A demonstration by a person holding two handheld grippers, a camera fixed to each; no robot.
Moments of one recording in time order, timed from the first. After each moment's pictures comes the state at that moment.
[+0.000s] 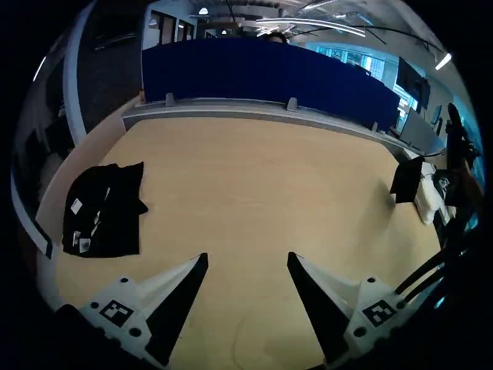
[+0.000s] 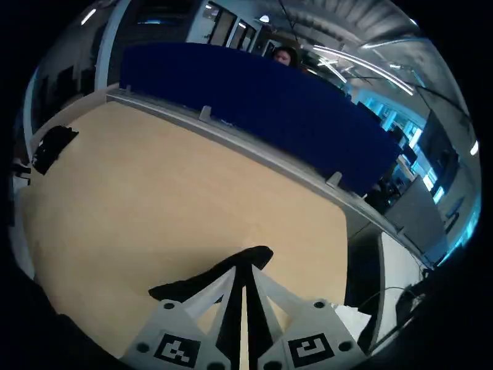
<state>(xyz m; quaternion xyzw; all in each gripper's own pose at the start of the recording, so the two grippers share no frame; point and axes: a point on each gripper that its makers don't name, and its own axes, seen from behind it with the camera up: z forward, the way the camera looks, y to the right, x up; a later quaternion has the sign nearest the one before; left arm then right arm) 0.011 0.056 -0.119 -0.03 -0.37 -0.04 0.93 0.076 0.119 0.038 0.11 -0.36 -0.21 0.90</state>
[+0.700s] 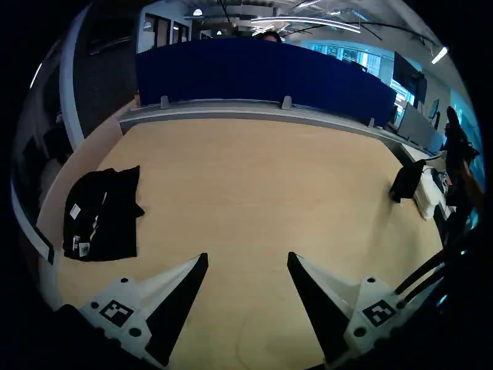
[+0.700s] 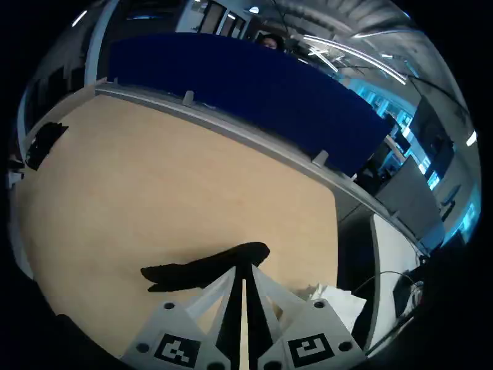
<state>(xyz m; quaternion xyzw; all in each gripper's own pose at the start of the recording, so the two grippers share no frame) 0.016 0.068 -0.120 -0.04 -0.37 -0.03 0.93 0.053 0.172 0.025 0.08 -0.38 -0.20 0.90</state>
